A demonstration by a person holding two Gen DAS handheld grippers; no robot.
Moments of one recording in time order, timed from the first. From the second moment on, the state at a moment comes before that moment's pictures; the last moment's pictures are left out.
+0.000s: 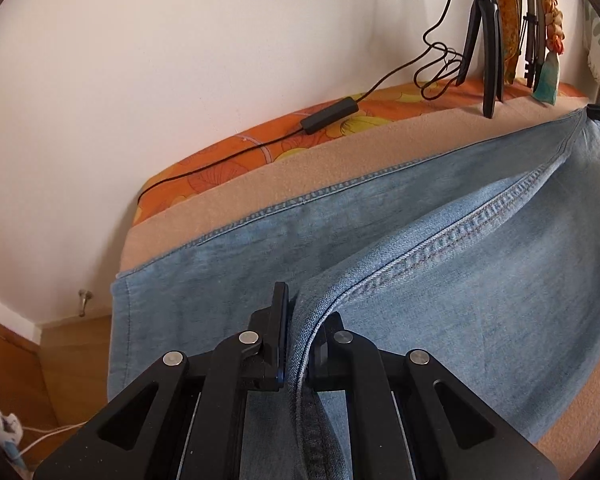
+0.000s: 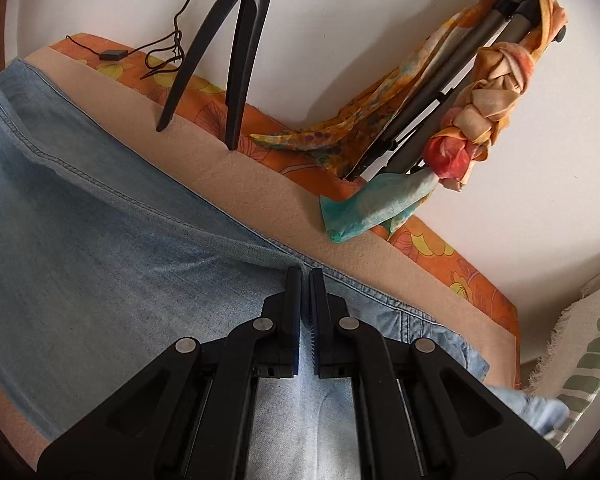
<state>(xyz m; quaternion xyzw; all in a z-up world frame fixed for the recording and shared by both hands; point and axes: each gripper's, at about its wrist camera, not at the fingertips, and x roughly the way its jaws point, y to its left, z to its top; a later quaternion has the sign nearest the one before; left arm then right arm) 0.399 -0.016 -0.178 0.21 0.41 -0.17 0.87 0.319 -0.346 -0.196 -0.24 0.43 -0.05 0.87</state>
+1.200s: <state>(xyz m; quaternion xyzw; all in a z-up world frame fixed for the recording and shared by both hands) 0.318 0.118 -0.136 0.15 0.43 -0.14 0.88 0.311 -0.045 -0.197 -0.32 0.32 0.33 0.83</state>
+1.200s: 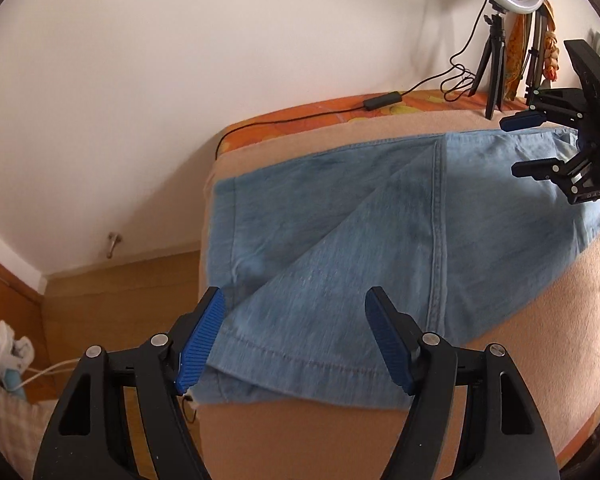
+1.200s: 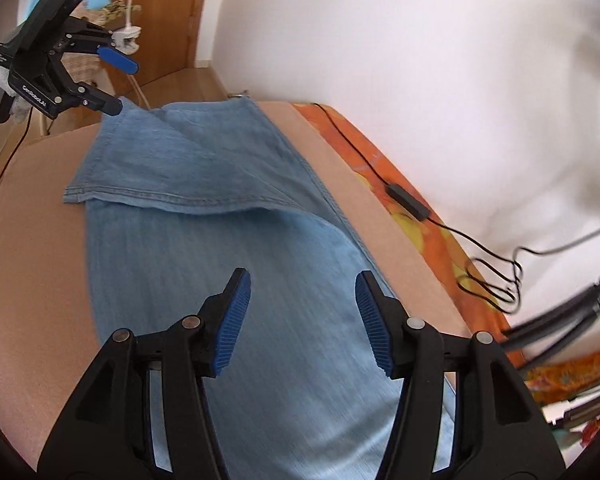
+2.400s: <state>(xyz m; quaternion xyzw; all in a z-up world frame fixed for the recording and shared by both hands) 0.300 0.209 -0.191 0.05 0.45 -0.06 0.89 0.242 0.124 -0.248 -0.38 0.29 0.52 0.71</state>
